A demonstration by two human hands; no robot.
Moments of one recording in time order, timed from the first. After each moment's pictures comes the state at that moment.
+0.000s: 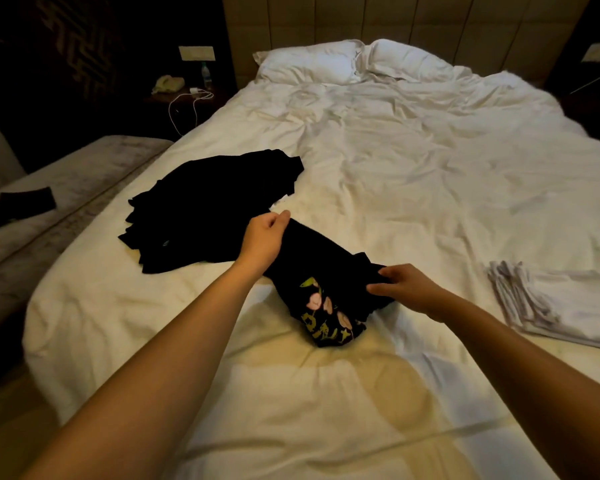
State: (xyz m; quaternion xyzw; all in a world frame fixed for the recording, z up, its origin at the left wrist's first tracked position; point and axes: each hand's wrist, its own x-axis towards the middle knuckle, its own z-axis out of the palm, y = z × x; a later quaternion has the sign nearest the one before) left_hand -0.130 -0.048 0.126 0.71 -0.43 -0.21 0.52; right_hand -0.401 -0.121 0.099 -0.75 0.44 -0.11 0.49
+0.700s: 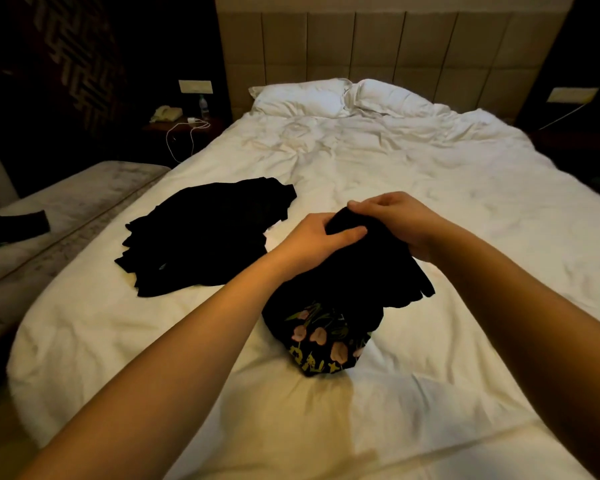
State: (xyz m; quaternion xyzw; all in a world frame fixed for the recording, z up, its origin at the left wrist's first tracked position) left_hand -0.200 -0.041 0.218 0.55 -0.58 -0.38 0.46; right_hand -0.366 -0.107 0.266 -0.72 0.36 -0.24 0.54
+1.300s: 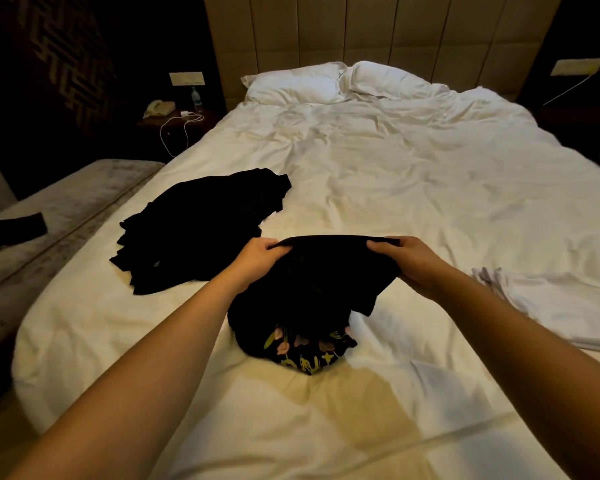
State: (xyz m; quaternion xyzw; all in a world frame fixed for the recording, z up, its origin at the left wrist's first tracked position) left_hand -0.126 -0.056 0.130 0.74 -0.44 -0.34 0.37; right_hand -0.404 -0.139 0.154 -0.62 0.44 -0.26 0.59
